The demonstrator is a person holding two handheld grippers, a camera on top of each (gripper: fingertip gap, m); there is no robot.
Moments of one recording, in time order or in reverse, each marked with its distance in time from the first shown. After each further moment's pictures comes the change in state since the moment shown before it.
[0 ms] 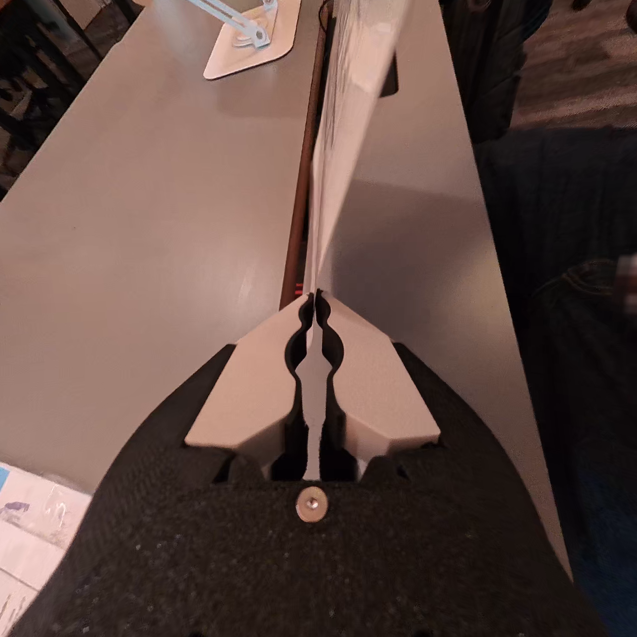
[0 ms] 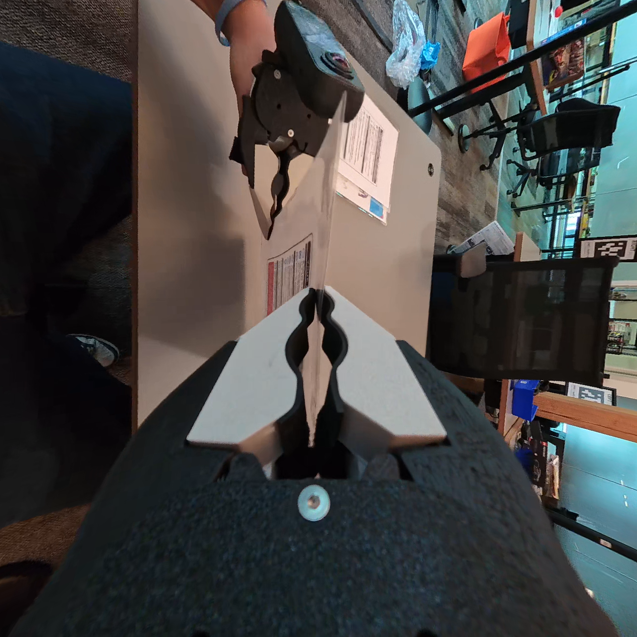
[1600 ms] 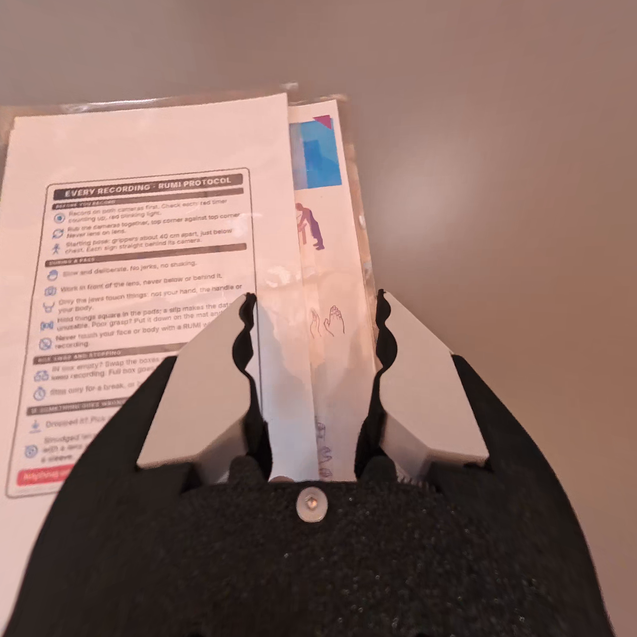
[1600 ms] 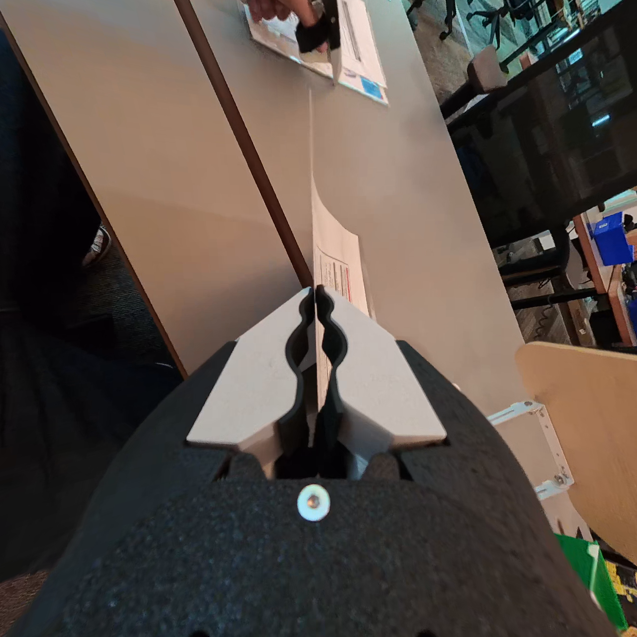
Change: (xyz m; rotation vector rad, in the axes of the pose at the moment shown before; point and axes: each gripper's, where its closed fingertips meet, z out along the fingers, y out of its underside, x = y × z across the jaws) left arm -0.259 0.157 0.008 -0.337 -0.781 -0.909; right arm -0.061 0.177 -0.011 -0.055 0.143 0.455
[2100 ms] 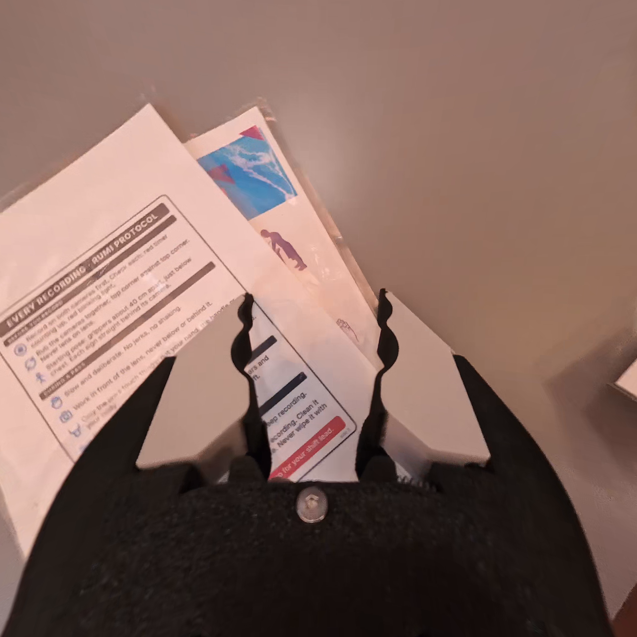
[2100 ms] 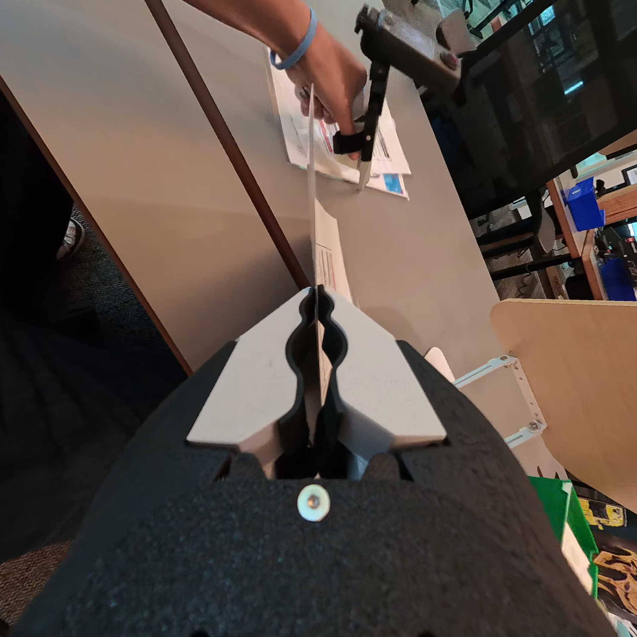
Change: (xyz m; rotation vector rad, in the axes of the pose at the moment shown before) left arm 0.224 -0.051 0.054 -0.075 0.371 0.399; right arm 0.013 0.018 -0.026 -0.054 0.071 0.038
